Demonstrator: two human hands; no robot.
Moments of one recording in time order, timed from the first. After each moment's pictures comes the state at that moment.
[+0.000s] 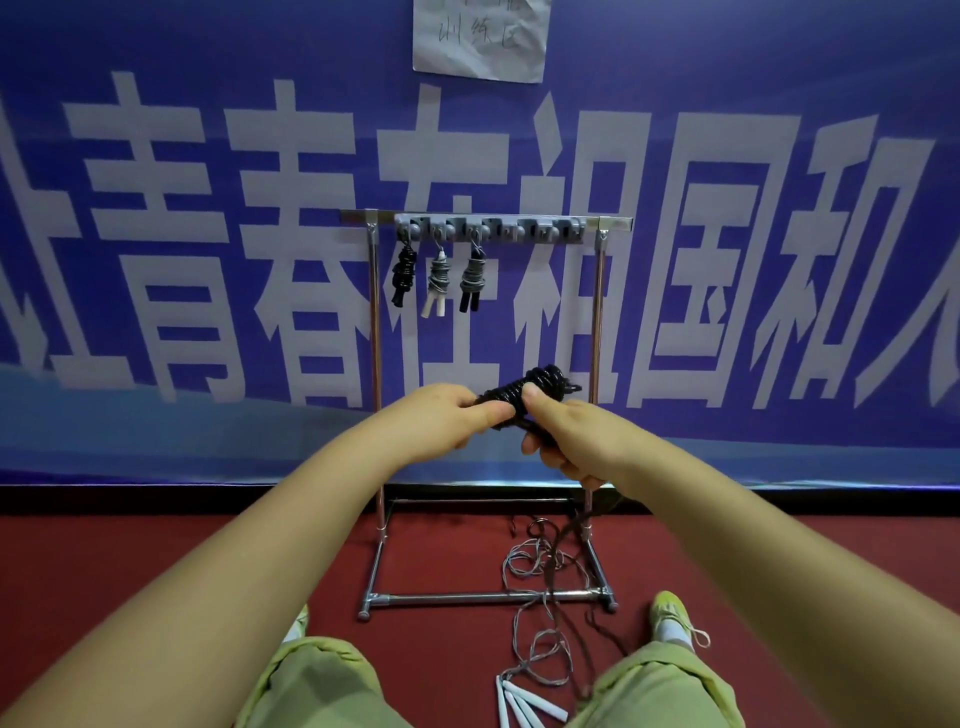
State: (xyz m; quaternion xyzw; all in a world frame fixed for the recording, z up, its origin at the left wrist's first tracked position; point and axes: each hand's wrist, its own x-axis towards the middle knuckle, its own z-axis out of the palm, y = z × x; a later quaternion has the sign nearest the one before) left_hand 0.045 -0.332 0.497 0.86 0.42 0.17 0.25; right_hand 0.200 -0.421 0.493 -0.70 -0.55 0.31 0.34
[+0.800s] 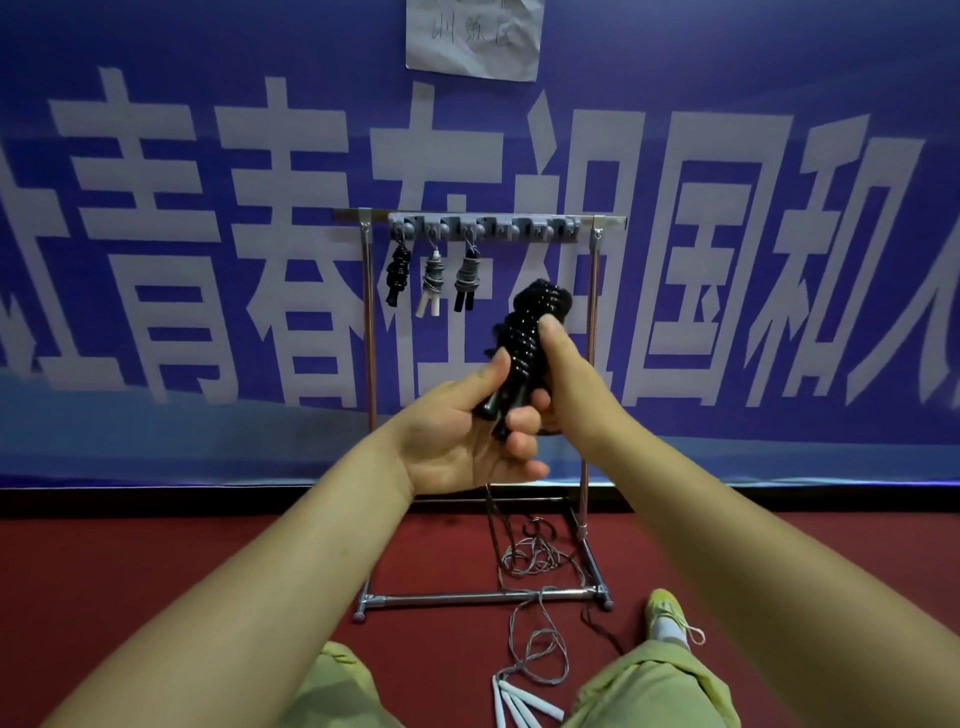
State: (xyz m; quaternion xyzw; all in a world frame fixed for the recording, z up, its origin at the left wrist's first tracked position) left_hand 0.051 -0.358 0.497 0.54 0.10 0.13 0.82; right_hand 0.180 -0.410 0.510 -0.55 -0.54 0.30 0.56
